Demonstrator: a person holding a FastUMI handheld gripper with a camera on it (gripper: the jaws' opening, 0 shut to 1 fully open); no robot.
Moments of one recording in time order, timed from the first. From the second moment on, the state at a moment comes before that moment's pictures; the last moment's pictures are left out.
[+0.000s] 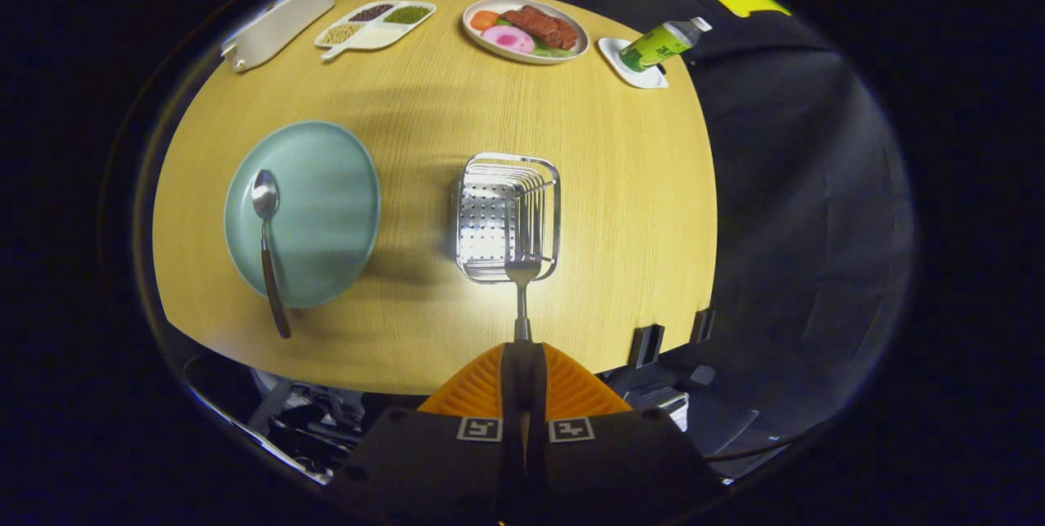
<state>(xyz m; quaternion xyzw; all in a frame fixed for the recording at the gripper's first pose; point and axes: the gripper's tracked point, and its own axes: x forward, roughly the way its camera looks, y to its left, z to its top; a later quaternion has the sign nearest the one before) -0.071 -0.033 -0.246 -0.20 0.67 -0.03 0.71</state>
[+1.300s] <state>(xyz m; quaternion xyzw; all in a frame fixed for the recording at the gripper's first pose) -0.055 -0.037 -0.232 -0.27 0.68 0.01 0.68</state>
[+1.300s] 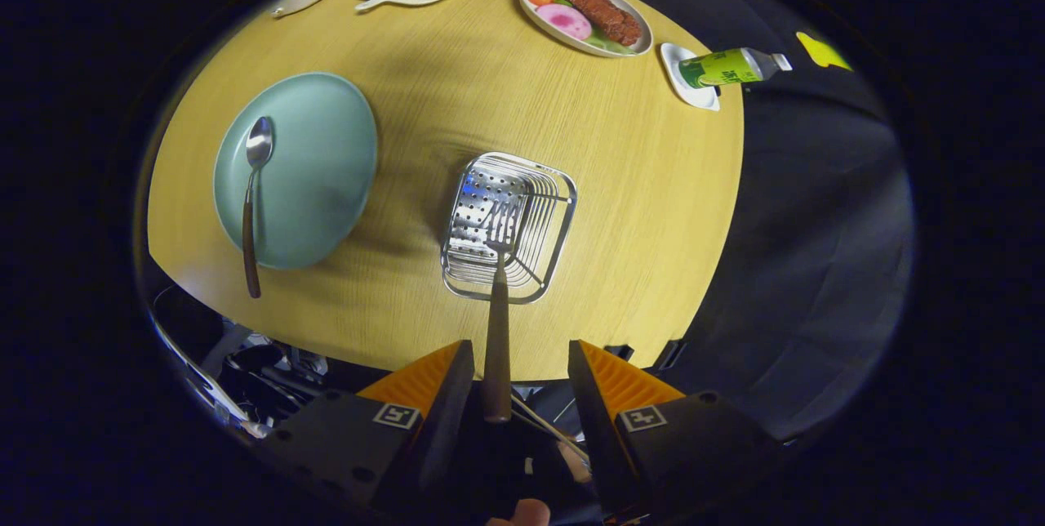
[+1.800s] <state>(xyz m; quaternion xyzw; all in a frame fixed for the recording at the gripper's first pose) -0.095 0.089 -0.199 -0.20 0.56 -0.03 0.81</state>
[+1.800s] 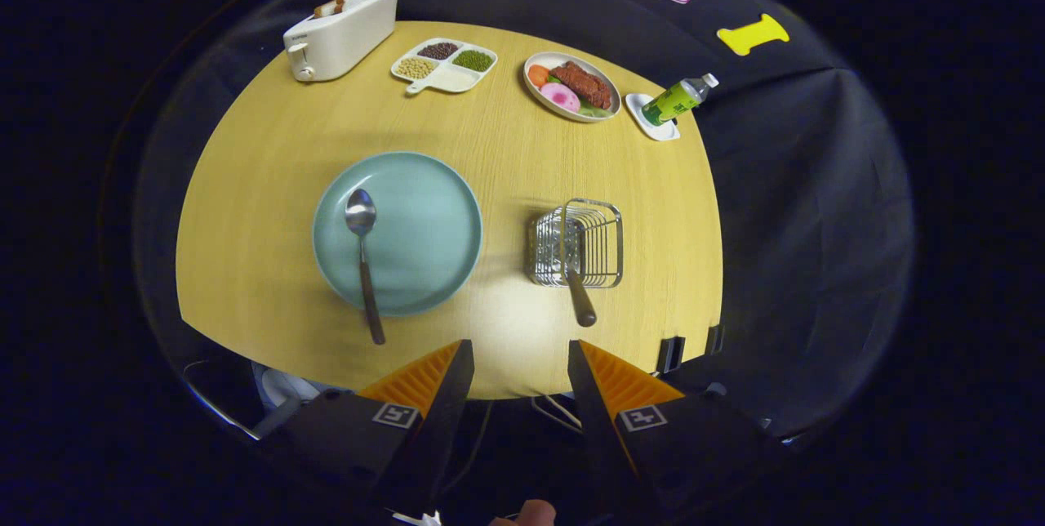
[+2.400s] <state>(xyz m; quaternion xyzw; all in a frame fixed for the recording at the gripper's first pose) -0.076 0.192 -0.325 -0.13 0.60 0.08 0.78</state>
